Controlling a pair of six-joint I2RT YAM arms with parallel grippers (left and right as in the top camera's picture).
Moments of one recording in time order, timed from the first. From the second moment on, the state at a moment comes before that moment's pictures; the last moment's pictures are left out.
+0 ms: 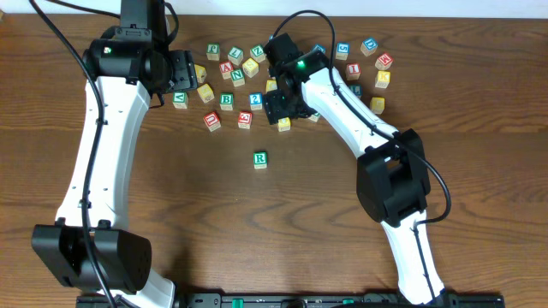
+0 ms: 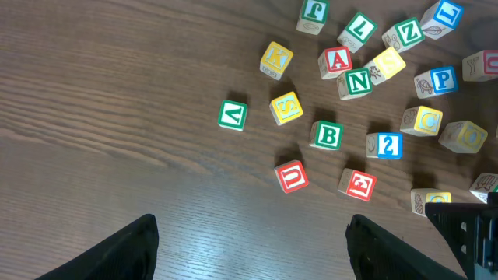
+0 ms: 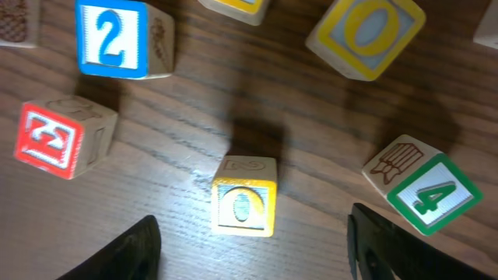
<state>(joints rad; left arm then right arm) -0.07 1.74 1.78 -1.11 -0.09 -0.23 0.54 2.35 2.08 -1.06 -0.02 0.27</state>
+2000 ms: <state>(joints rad) -0.07 1.74 1.78 -1.12 -0.09 -0.23 0.58 2.40 2.07 -1.02 0.04 0.35</state>
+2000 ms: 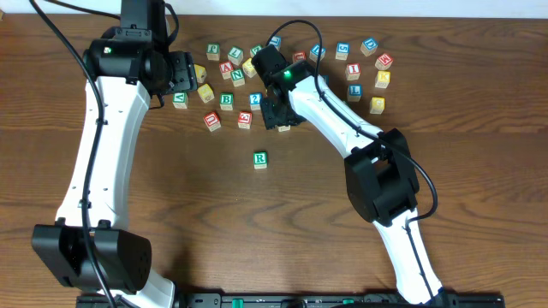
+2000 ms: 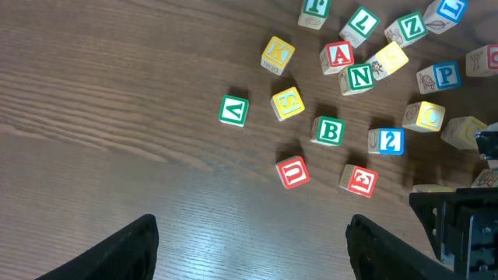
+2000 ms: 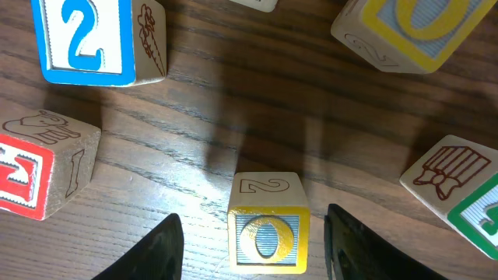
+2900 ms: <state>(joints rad) -0.07 1.74 1.78 -1.12 -0.09 -0.23 0.57 2.39 2.04 -1.07 0.04 0.36</state>
